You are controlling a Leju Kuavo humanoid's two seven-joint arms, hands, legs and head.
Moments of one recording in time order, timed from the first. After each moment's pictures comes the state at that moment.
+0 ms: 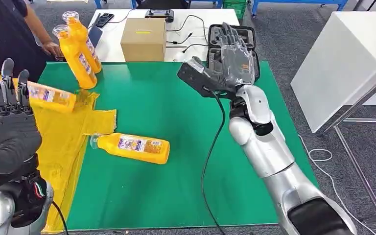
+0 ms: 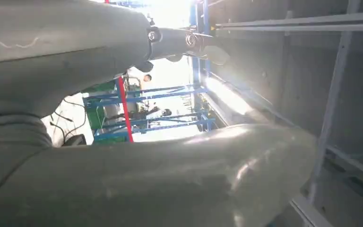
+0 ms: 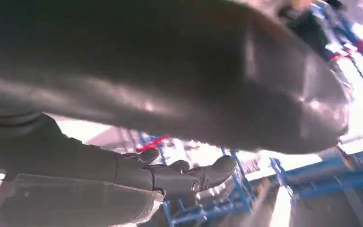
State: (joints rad) left arm -0.18 0.10 -0.21 -2.02 0.22 0.06 -0.28; right arm -0.68 -0.02 0.46 -1.40 0.94 -0.17 0.34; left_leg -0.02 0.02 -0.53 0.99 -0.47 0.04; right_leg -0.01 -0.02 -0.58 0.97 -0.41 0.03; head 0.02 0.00
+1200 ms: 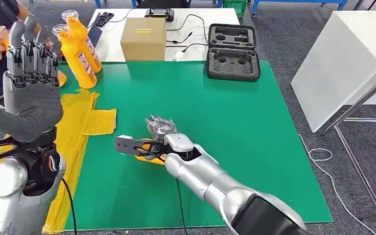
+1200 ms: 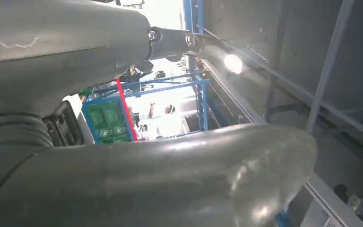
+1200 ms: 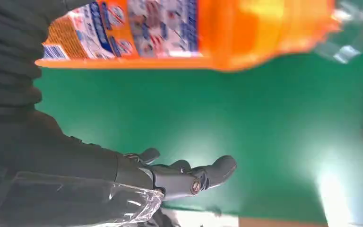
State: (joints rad) left arm -0.41 0.10 -0.33 -1.89 0.30 0.01 -0.22; right arm -0.76 0.33 0.78 -0.64 0.78 0.09 0.41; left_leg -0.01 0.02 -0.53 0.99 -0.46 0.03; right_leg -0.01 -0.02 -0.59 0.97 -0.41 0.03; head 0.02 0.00
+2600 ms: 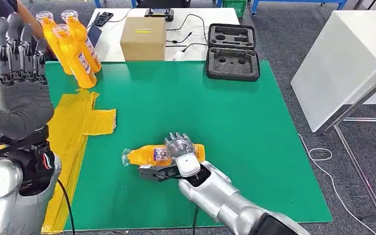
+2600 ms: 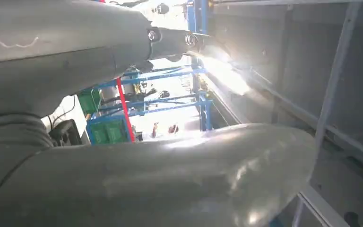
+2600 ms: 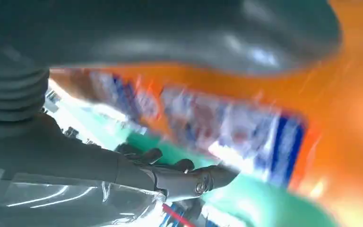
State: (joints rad) left arm -0.39 0.08 -0.27 -1.90 0.25 0.05 -0.21; right arm -0.58 0.21 0.82 -0.80 1.17 0.18 0.51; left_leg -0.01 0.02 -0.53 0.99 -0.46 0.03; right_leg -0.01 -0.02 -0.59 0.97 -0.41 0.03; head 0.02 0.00
